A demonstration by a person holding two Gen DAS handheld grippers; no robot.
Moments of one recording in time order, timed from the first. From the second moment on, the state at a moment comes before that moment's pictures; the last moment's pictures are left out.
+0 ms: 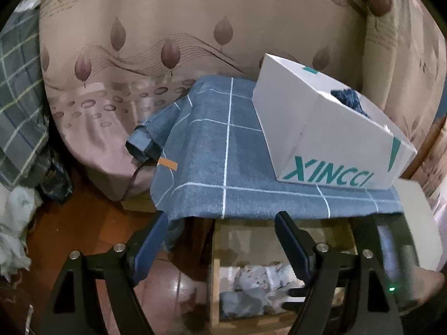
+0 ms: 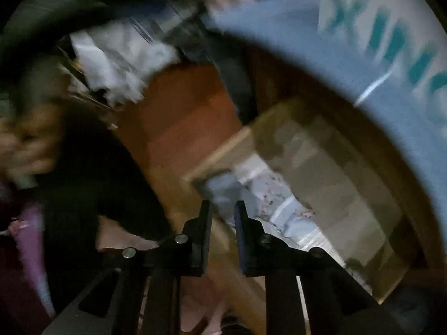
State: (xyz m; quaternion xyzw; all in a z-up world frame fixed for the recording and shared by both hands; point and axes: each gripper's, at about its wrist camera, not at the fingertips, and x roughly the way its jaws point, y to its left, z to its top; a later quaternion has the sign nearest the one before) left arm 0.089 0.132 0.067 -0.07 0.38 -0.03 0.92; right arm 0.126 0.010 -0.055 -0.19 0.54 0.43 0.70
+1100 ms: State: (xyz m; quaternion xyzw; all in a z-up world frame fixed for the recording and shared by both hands) left arm 0.097 0.109 0.044 -0.04 0.44 -0.07 0.90; right arm 0.130 -0.029 -0.109 -0.27 0.58 0.35 0.69
